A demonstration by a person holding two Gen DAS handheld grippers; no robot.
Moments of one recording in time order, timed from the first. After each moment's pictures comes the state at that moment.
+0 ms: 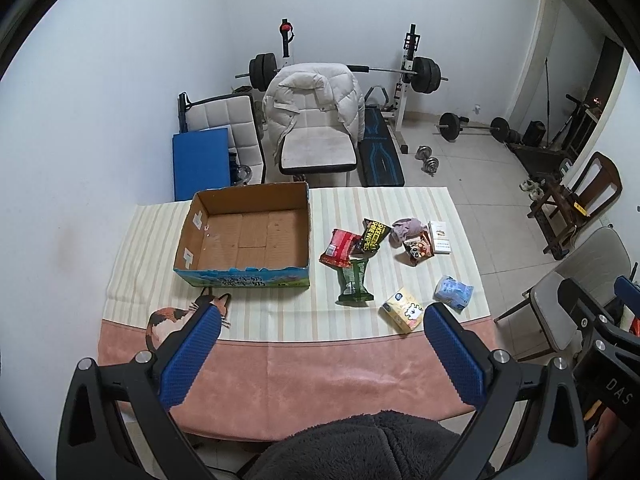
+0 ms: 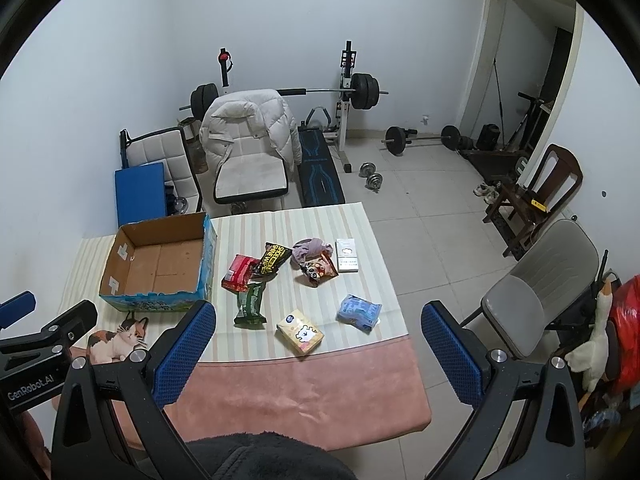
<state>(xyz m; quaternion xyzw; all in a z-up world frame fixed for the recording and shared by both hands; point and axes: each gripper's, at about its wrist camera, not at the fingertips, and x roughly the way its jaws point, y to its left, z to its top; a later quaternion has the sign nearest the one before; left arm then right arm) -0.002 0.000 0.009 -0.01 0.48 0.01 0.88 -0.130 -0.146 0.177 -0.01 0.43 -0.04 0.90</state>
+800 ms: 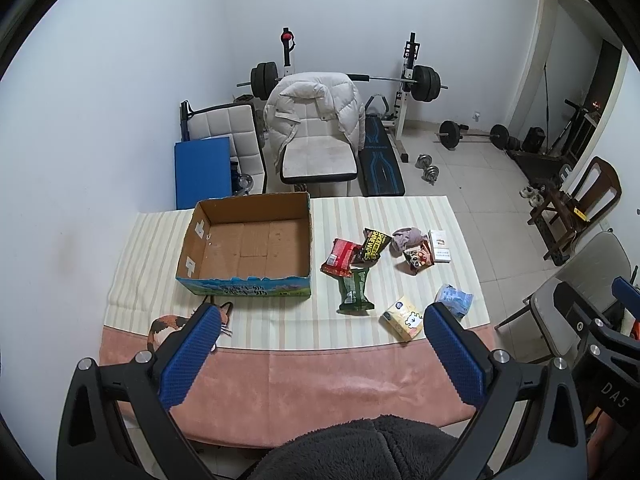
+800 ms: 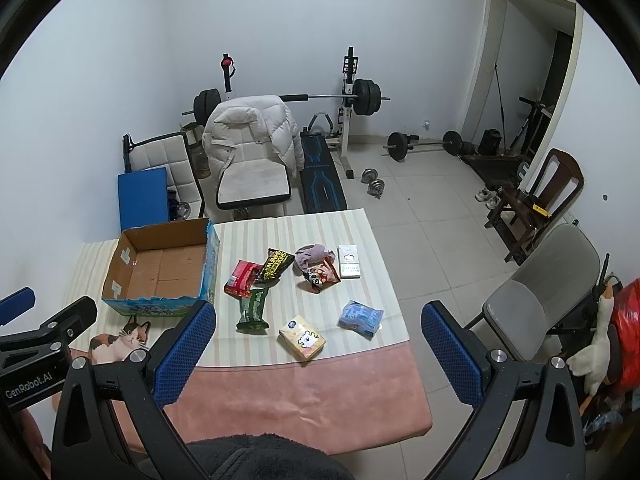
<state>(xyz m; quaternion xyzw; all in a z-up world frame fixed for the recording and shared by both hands) -0.002 -0.003 0.015 0.00 0.46 0.01 0.89 -0.124 -0.146 0.188 -0.01 0.43 -0.03 0.90</state>
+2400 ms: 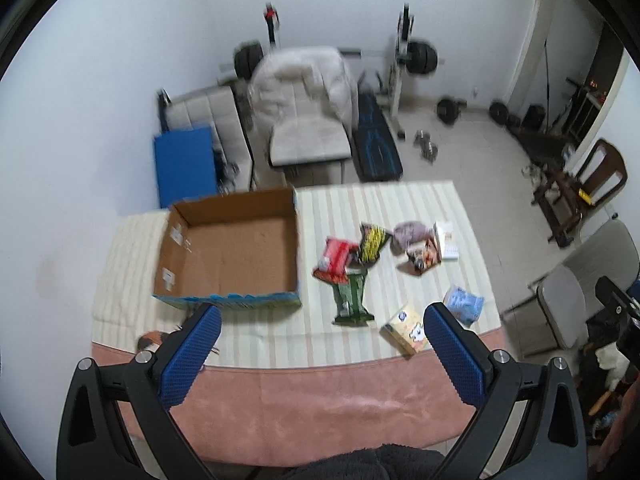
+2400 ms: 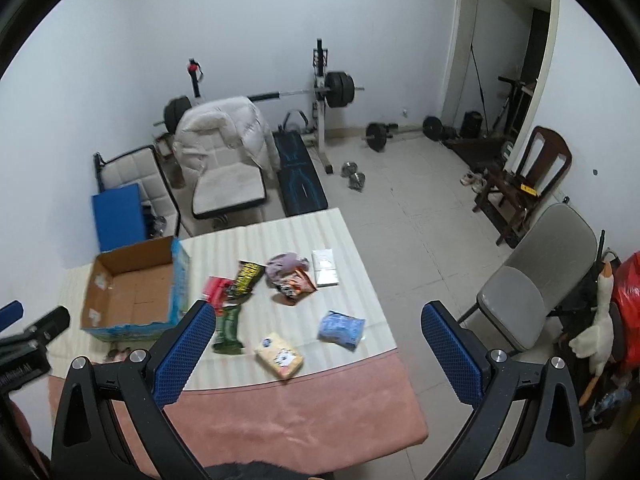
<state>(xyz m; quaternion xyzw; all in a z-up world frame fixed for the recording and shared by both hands) 0.104 -0.022 -0.040 0.01 0.51 0.00 0.86 -0.043 -0.213 0.154 0.02 0.45 -0.07 0.89</state>
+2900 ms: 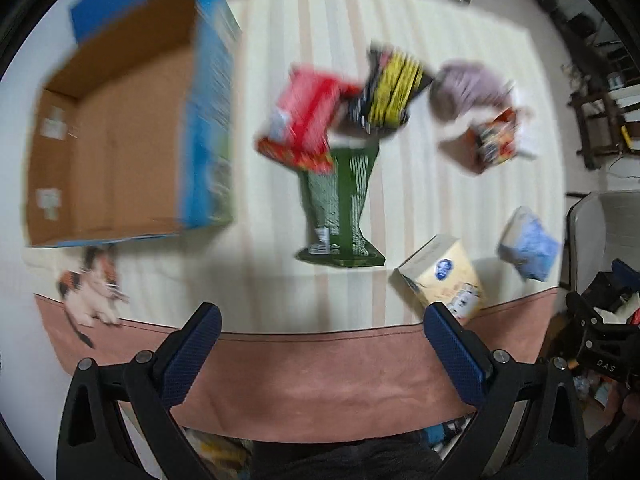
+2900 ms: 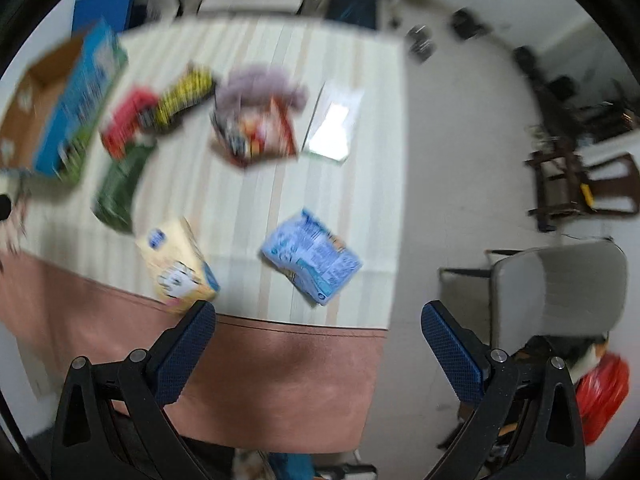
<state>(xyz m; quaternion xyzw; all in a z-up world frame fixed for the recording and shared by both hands) 0.233 -0.063 -0.335 -0.01 0.76 0.00 0.65 0.124 -0.267 -0.188 -0.15 0.71 0.05 0.69</state>
